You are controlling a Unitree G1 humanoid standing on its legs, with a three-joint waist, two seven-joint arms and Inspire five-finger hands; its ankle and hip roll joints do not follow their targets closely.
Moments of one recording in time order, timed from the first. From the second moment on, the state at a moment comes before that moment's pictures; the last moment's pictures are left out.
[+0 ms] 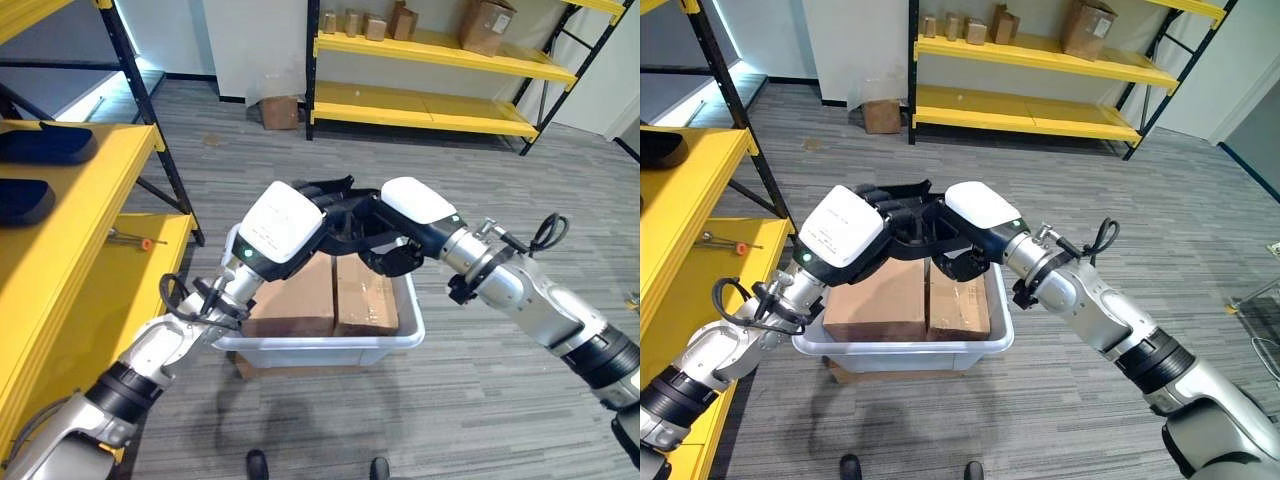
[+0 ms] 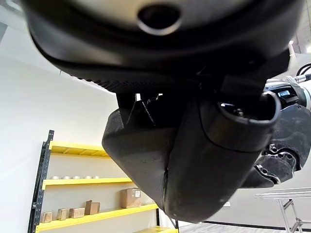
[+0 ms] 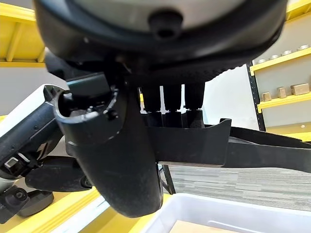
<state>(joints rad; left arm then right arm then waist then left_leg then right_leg) -0.45 0.84 -0.47 0.00 0.89 -0.20 0.46 -0.69 -0.85 0.62 -0.02 -0.22 -0.14 0.02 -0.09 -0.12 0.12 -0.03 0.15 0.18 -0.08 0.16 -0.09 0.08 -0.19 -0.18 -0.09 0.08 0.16</state>
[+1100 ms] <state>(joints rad) 0.27 0.75 -0.02 -0.04 0.87 -0.19 0.42 0.02 -0.62 0.16 -0.31 -0.07 -0.19 -0.02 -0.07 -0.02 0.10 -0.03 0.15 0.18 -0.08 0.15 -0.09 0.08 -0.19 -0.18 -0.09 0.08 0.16</state>
